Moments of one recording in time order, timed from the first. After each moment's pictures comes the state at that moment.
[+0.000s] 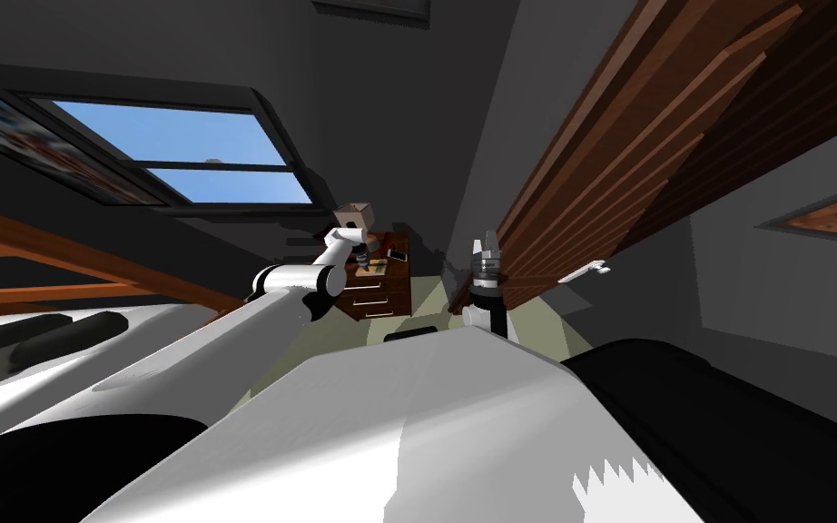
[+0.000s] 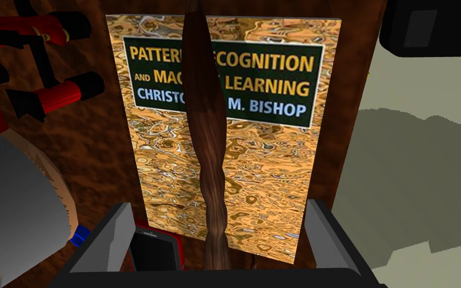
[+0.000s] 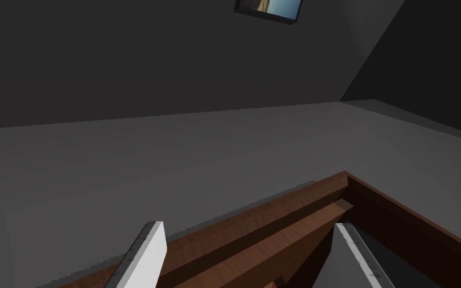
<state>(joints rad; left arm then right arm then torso) -1.19 0.26 0.19 -0.45 0.07 1.32 0.00 0.52 0.04 0.00 -2.36 0.05 -0.44 0.11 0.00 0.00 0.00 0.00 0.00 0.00</state>
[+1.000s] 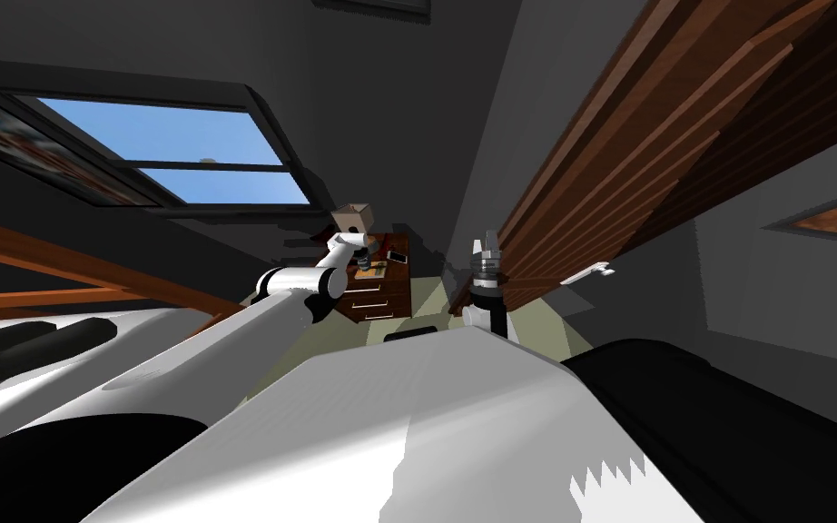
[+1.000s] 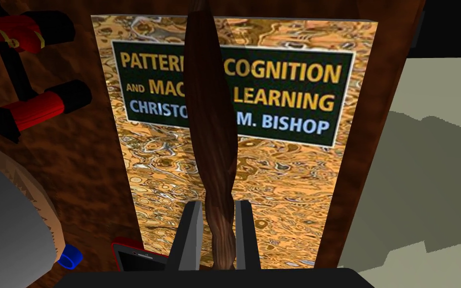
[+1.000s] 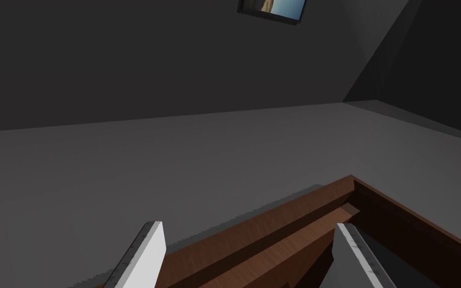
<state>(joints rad) -1.17 0.25 0.18 -0.42 0.07 1.29 0.00 0.52 0.04 0.00 -2.36 0.05 -0.44 0.11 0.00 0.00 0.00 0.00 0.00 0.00</state>
